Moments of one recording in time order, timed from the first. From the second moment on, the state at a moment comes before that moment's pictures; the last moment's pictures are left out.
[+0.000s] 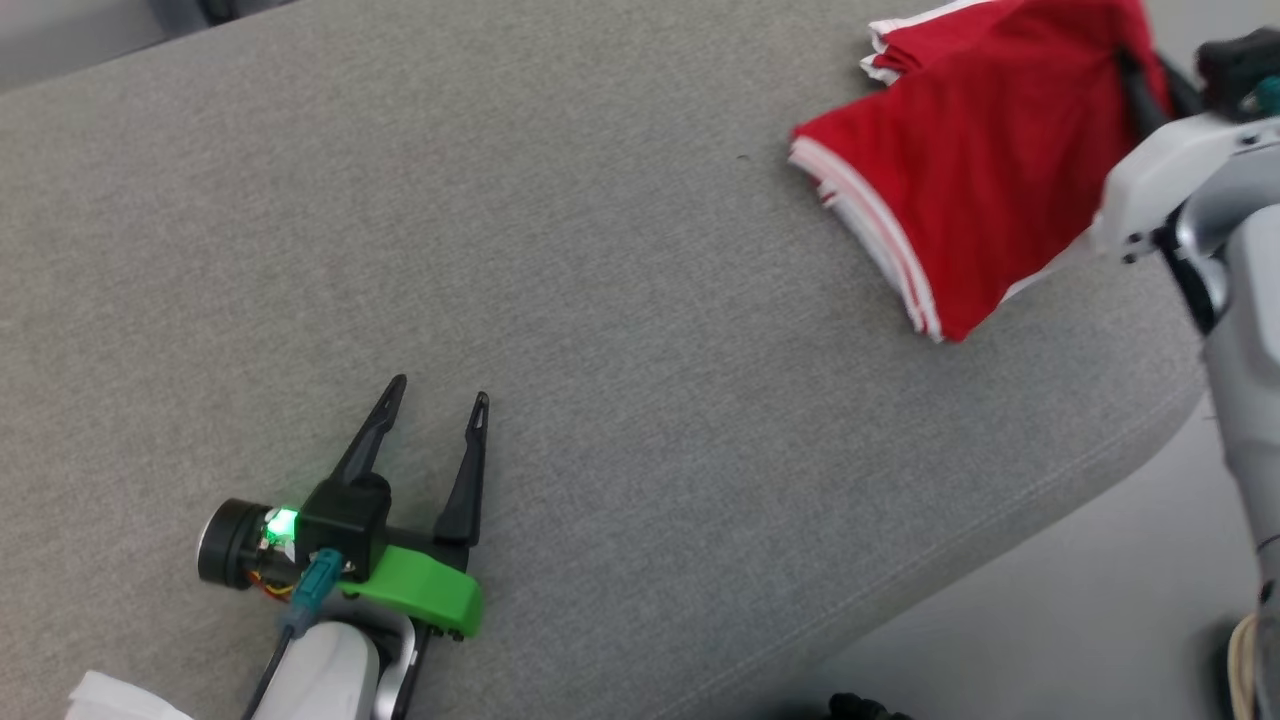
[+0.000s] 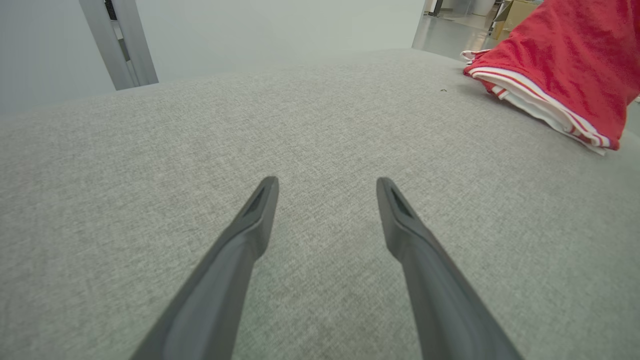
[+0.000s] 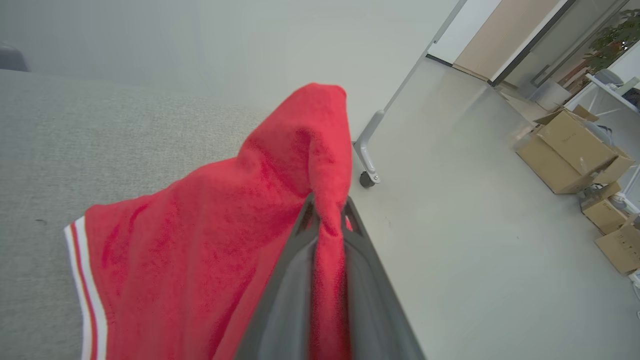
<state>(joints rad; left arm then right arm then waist) -0.20 0.11 -0.25 0.27 -0.10 -0.13 -0.26 -0.92 -0.24 -0.06 0.79 -0.09 0.13 -0.08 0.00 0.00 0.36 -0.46</state>
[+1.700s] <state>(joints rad) -0.05 0.05 0.04 0.34 -0.12 -0.11 -0.26 -0.34 -0.05 -0.04 0.46 0.08 0.13 -0.26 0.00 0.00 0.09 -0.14</state>
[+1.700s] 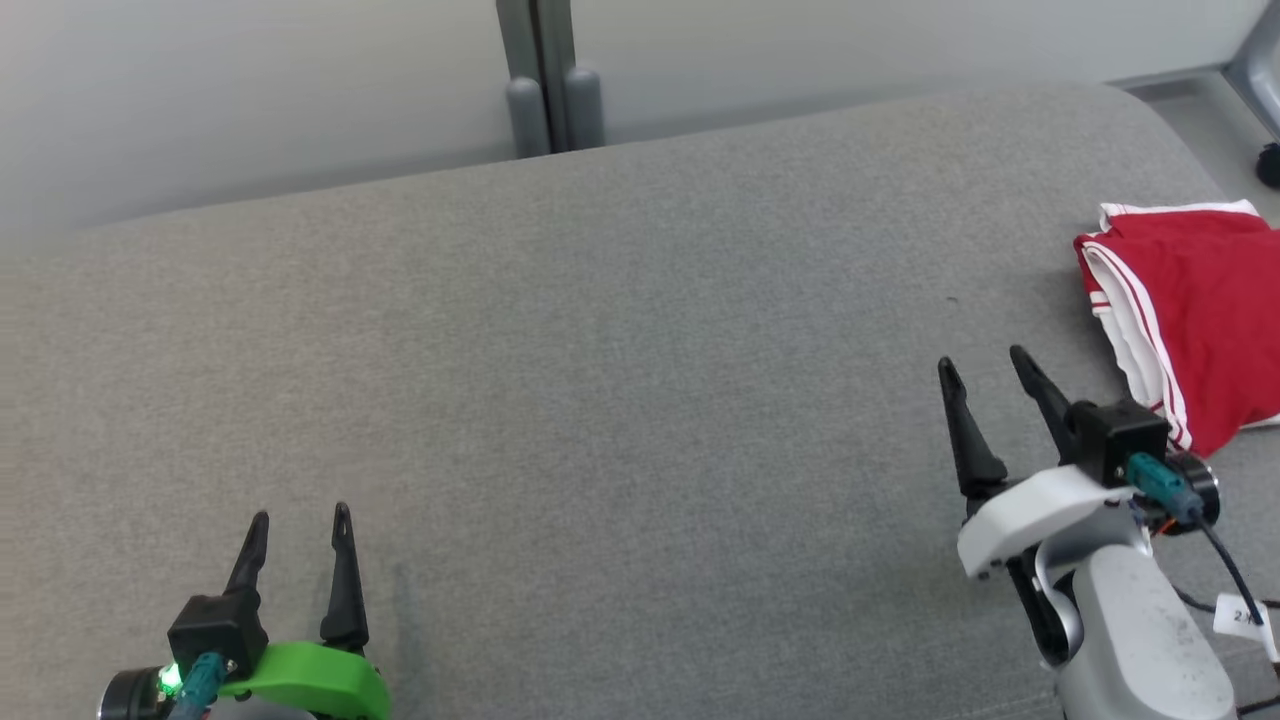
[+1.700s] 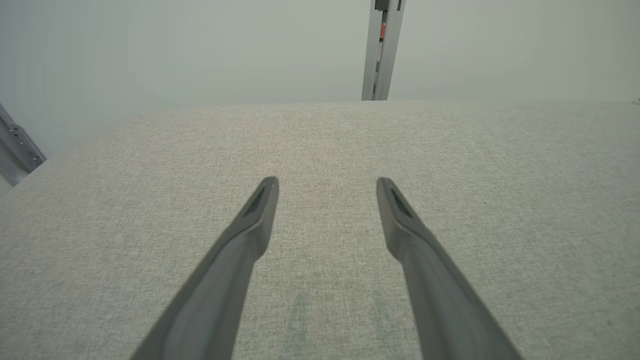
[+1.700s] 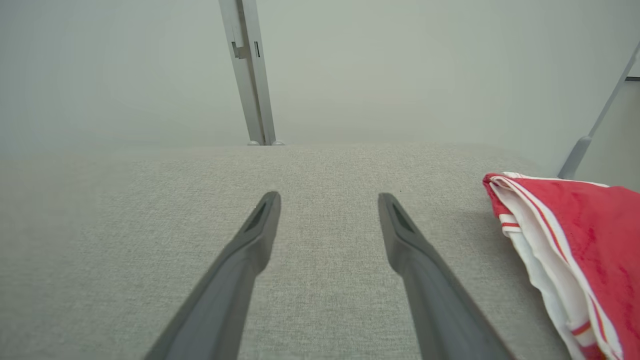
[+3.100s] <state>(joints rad) 0.06 0.04 0.03 0.35 -0.48 -0.10 -0.18 -0.09 -0.04 -0.02 0.41 0.46 0.13 -0.18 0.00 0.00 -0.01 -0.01</state>
